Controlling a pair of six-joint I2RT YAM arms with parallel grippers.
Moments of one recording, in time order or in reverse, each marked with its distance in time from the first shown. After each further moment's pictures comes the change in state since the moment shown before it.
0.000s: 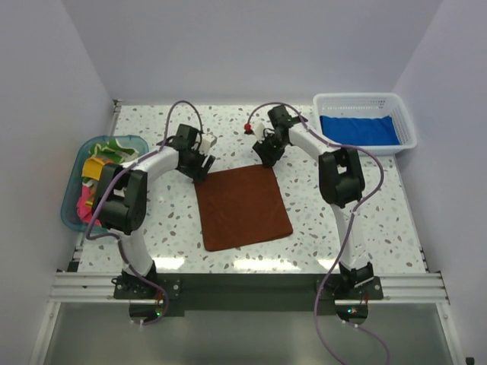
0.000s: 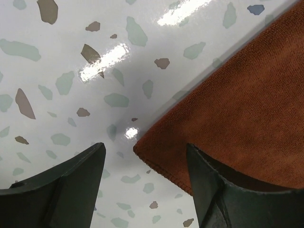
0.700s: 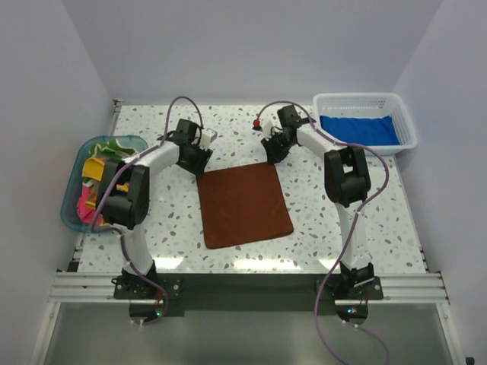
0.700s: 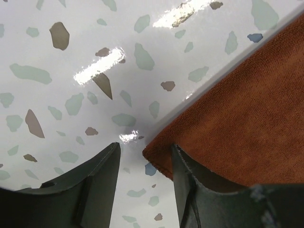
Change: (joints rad) left arm 0.016 0.057 0.074 -0.024 0.031 0.003; right arm -0.061 -0.015 -0.068 0.079 -0.093 0.073
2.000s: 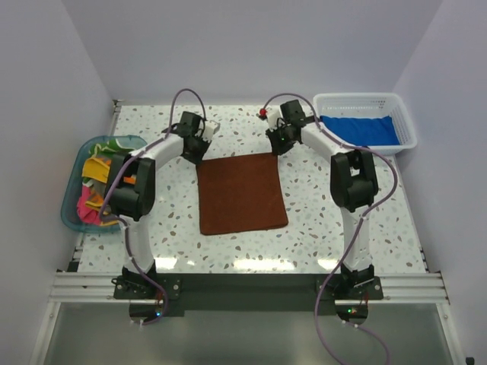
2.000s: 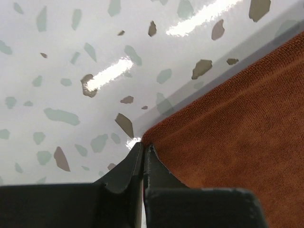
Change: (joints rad) left arm 0.003 0.120 0.162 -0.015 -0.016 0.013; right arm 0.000 -0.098 -0.068 0.108 0.170 0.181
